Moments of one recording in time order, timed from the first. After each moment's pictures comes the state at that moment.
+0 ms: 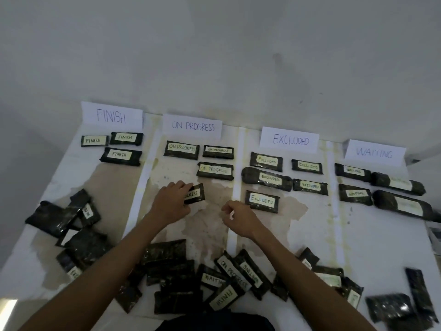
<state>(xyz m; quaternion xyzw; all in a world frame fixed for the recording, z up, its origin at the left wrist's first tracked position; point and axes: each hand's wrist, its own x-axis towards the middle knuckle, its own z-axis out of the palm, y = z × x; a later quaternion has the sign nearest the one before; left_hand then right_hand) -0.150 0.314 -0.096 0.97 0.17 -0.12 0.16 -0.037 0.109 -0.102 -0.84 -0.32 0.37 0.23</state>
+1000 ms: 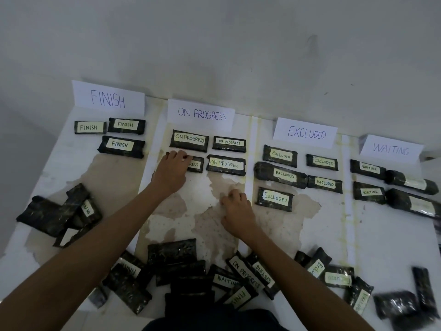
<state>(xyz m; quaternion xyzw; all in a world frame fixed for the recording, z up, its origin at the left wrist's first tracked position) -0.113 0.386 -0.134 0.98 0.15 -0.08 0.10 -0.064 0.154 -0.137 -0.89 -0.42 0.21 0.02</state>
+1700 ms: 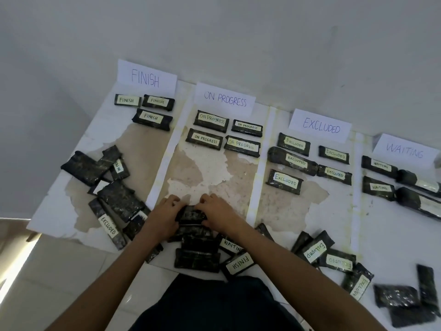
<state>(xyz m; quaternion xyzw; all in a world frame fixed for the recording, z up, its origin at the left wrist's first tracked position) -0.306 0.287 -0.134 0.93 0.23 -0.14 0.26 -0.152 0.168 -0.134 -0.73 -0.62 0.28 0.00</state>
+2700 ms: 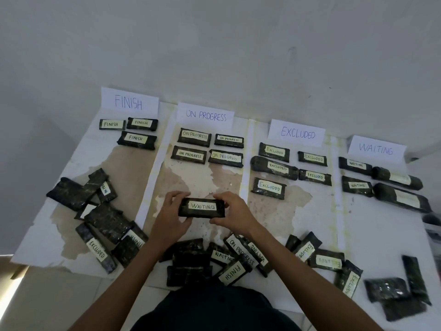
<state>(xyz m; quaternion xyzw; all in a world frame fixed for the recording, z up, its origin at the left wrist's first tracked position) -0.256 0.264 -0.104 0.88 0.25 0.10 0.39 -0.103 0.118 -0.084 -0.82 -0.39 0.31 0.28</state>
